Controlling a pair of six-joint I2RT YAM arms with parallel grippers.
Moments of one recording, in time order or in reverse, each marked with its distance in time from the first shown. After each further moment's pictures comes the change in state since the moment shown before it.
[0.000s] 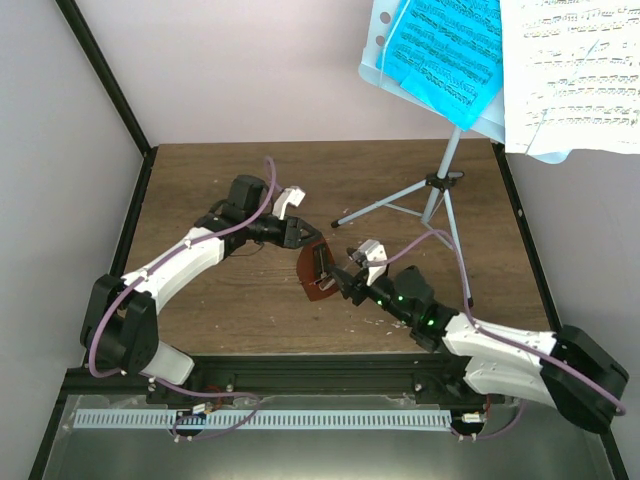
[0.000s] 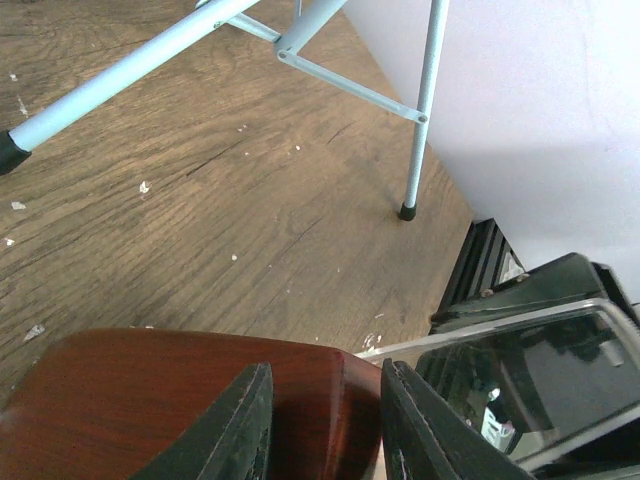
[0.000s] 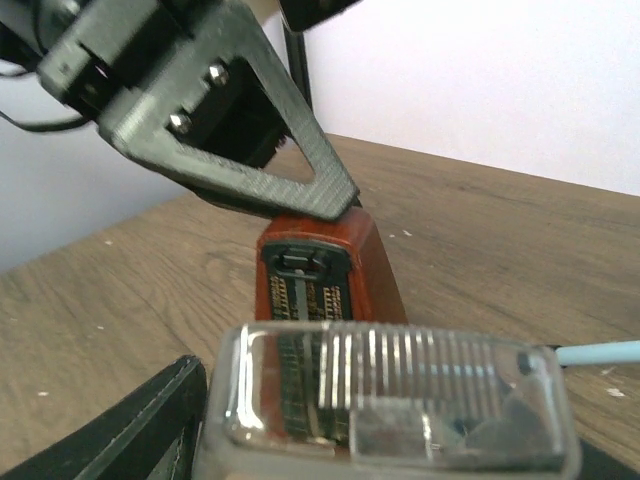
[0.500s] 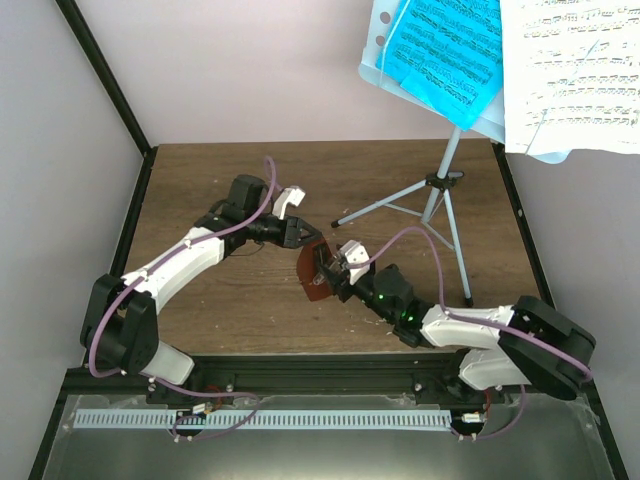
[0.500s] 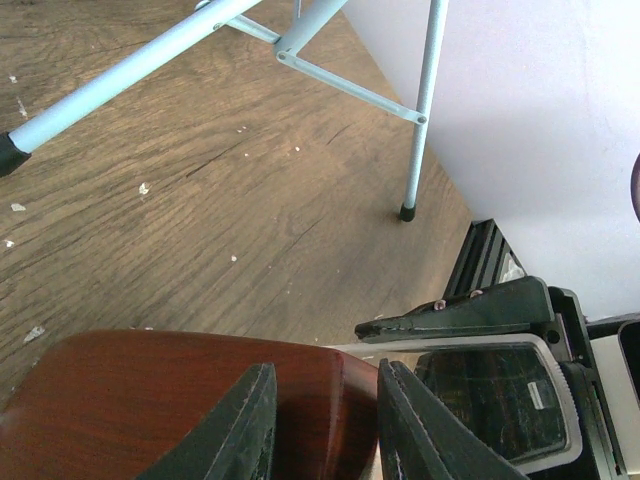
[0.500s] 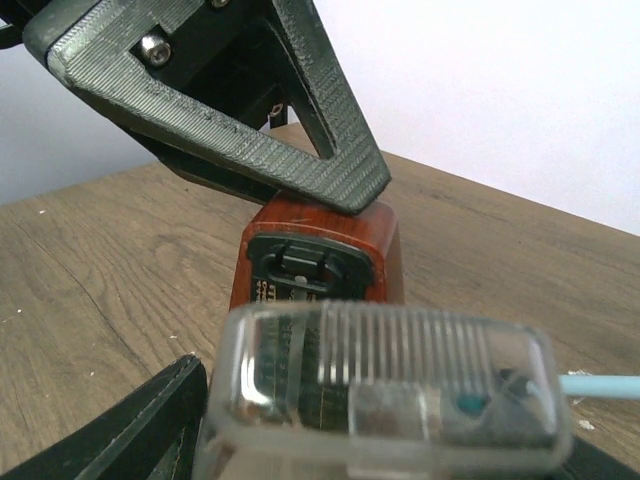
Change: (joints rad) left arm 0.000 0.001 0.001 0.001 0.001 0.000; right arm 0.063 0.276 0.042 0.204 0.138 -0.159
